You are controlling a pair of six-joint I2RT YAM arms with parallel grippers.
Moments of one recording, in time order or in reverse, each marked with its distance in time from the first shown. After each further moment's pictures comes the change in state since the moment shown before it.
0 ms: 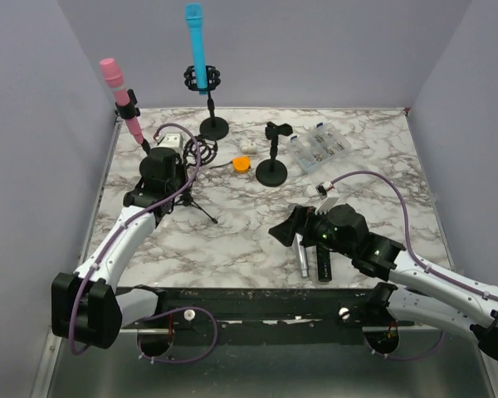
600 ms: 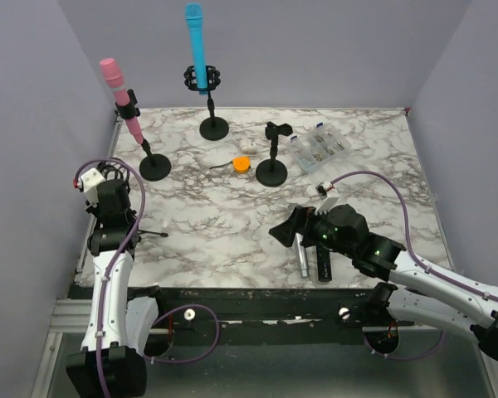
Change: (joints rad) left arm 0.389 -0.396 -0.185 -0.245 -0.368 -0.184; right arm 0.000 -0.009 -0.002 0.000 -0.001 -0.015
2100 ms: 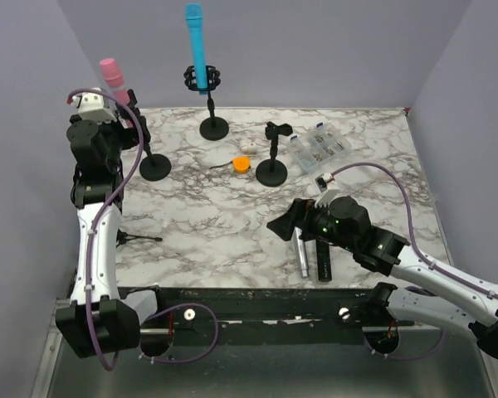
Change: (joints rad) left arm 0.031 0.267 0.420 0.394 0.588 0.184; right arm 0.000 0.022 0.101 -0.061 -0.009 -0.002
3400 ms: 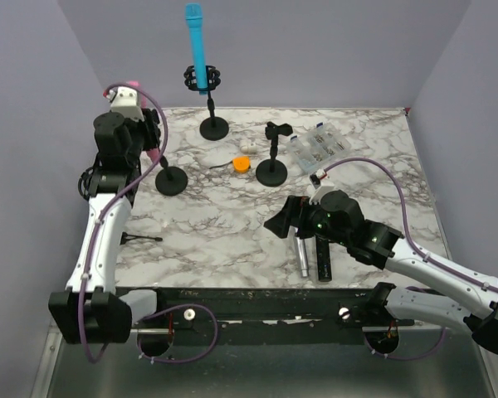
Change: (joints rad) left arm -0.141 0.158 0.108 -0.079 -0.115 0.130; right arm 0.000 0.082 0.084 -0.082 -0.002 0.011
